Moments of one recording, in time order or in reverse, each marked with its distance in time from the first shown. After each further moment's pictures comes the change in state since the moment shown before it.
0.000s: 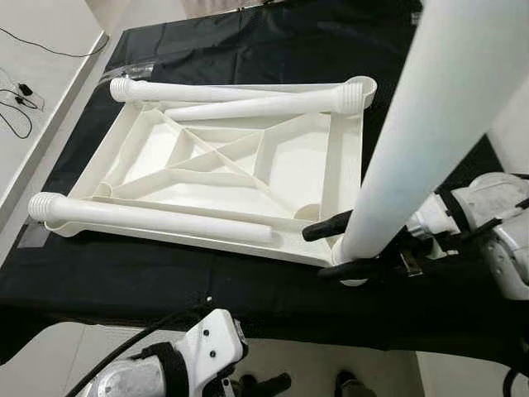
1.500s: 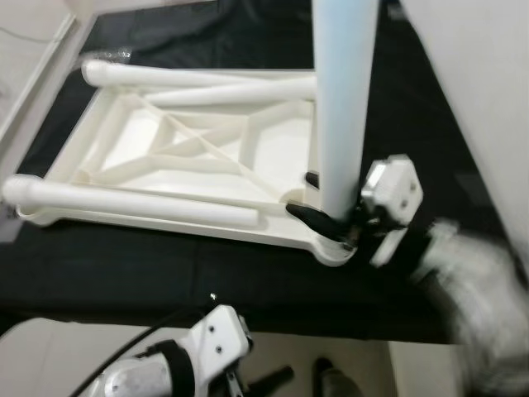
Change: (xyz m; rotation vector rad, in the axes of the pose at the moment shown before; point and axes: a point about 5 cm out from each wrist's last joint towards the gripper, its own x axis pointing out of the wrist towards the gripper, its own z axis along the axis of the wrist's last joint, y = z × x) left arm 0.006 0.000 0.001 -0.003 -0.008 0.029; right arm 0.047 0.037 -0.010 0.362 -0.088 -1.240
